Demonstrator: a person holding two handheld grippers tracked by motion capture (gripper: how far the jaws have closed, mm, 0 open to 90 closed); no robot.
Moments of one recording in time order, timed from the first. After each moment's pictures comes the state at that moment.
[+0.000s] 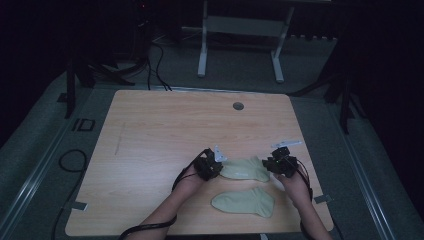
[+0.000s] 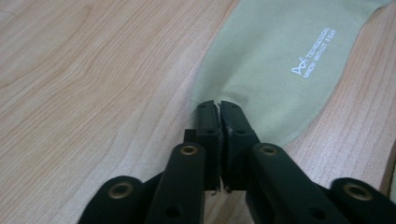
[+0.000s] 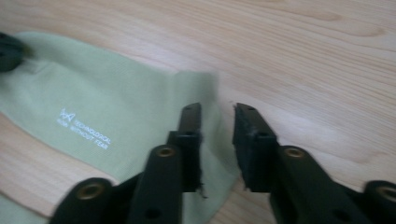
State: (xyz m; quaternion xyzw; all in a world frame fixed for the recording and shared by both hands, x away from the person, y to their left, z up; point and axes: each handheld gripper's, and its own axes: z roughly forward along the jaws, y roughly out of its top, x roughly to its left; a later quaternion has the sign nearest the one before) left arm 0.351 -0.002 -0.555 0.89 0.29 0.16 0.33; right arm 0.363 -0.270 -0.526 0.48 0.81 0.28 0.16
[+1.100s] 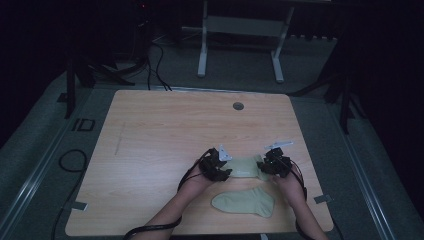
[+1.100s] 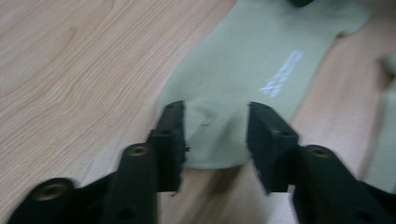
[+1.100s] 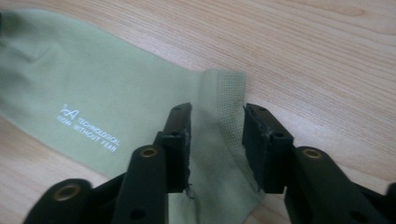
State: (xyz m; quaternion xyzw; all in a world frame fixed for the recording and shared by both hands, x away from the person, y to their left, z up) left arm 0.345 -0.017 -0.546 0.88 0.29 0.15 0.35; right arm 0.370 -0.258 -0.540 0.47 0.82 0.26 0.17
